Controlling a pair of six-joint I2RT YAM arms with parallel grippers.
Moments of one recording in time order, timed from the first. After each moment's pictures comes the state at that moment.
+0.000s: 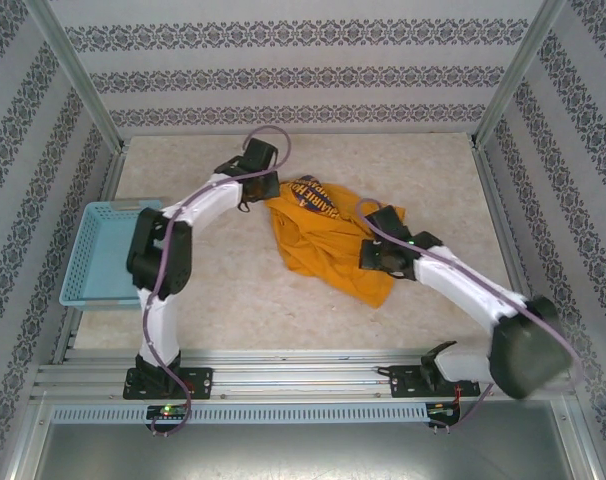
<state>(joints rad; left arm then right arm) -0.37 1.96 1.61 -0.55 -0.13 -0.47 0.47 1.21 0.86 -0.66 0.13 0.53</state>
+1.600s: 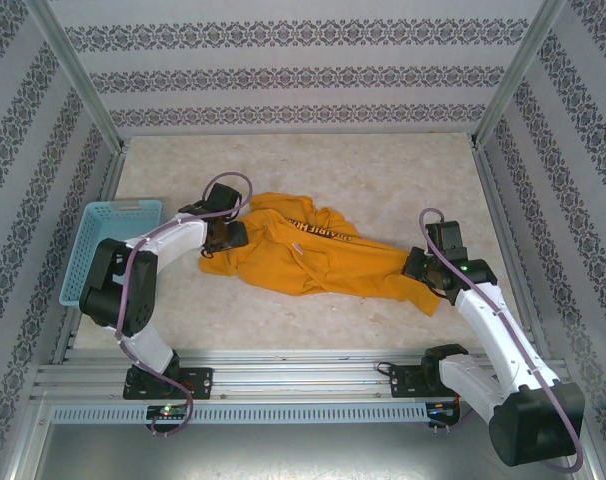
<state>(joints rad) -0.28 1.70 1.06 -0.53 -0.07 -0.57 0.13 0.94 0.68 -0.75 0.01 0.52</state>
